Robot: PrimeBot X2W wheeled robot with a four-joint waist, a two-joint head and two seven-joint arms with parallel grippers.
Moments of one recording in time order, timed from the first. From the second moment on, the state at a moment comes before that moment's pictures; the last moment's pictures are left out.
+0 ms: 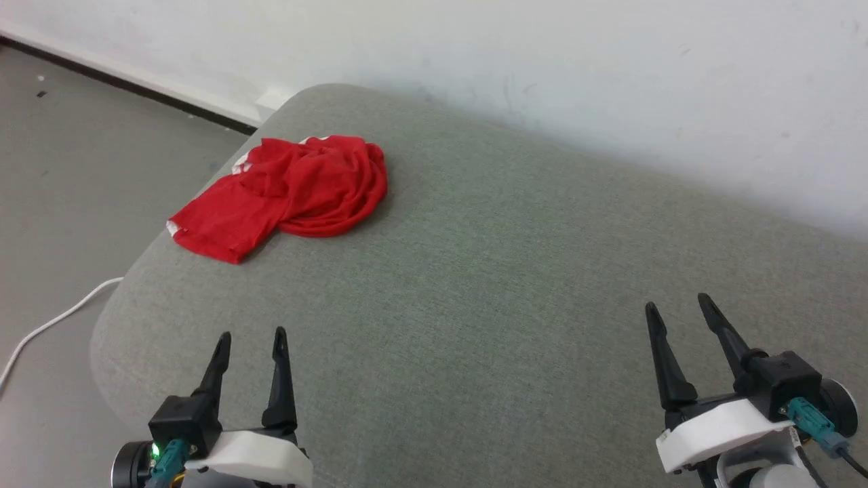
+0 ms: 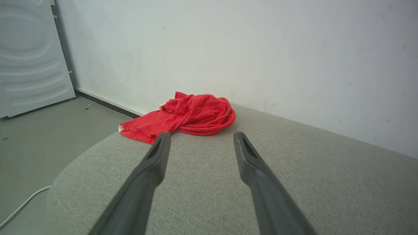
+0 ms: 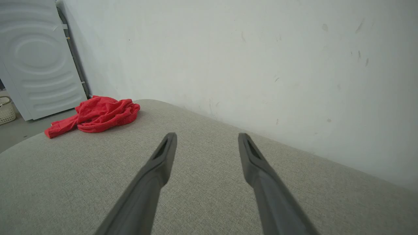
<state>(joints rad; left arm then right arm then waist) 0.07 0.06 -0.02 0.03 -0.15 0.03 -0.18 0.01 -0.05 0.01 0.07 0.06 0.13 -0.18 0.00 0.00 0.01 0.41</state>
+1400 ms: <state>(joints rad) 0.09 0.06 -0.01 0.06 -0.22 0.04 -0.26 -0.02 -0.05 0.04 0.14 0.07 0.13 -0.26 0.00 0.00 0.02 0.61</state>
